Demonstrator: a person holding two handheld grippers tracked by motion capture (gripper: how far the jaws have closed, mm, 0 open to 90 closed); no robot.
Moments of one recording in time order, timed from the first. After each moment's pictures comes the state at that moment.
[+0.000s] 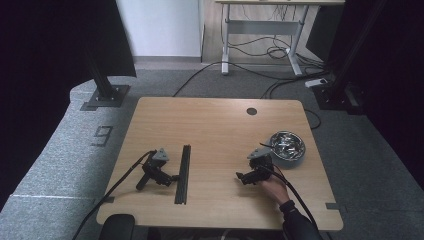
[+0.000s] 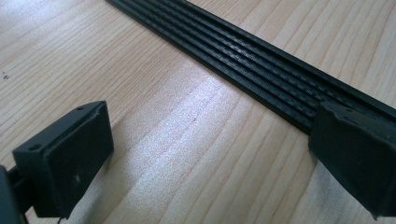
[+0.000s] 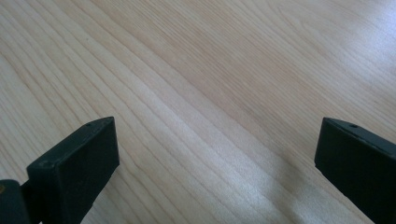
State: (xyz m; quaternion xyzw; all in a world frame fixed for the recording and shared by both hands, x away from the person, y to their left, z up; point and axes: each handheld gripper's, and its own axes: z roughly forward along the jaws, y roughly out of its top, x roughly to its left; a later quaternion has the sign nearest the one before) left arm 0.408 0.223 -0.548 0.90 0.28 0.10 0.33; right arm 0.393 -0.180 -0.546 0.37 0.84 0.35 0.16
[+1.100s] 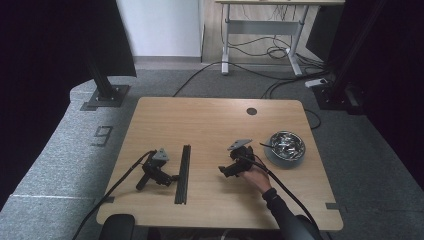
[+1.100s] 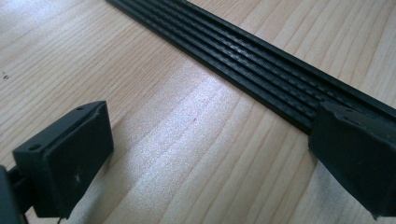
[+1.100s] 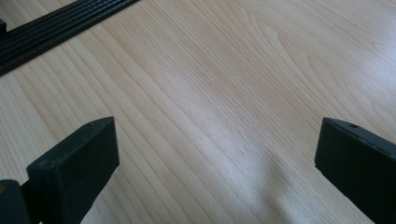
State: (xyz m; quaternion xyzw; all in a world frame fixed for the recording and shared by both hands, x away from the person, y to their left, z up) left arm 0.408 0.223 -0.548 0.90 0.28 0.10 0.33; right arm 0.420 -0.118 -0.527 0.34 0.86 0.35 0.13
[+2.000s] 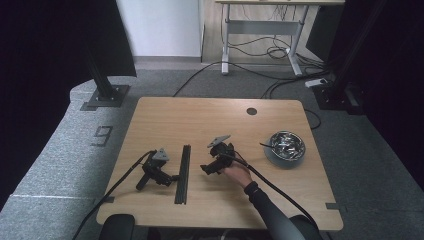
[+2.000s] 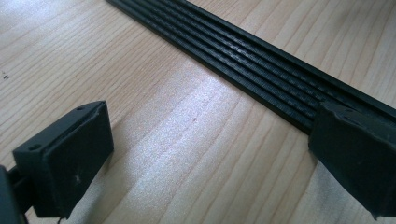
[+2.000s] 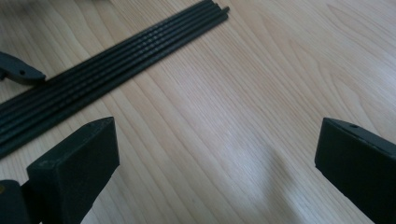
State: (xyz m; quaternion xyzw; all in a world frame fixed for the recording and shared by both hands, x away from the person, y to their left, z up) left arm 0.409 0.223 -0.548 0.90 0.28 0.10 0.33; right arm 0.433 -0.054 -0.524 0.32 0.88 0.35 0.10
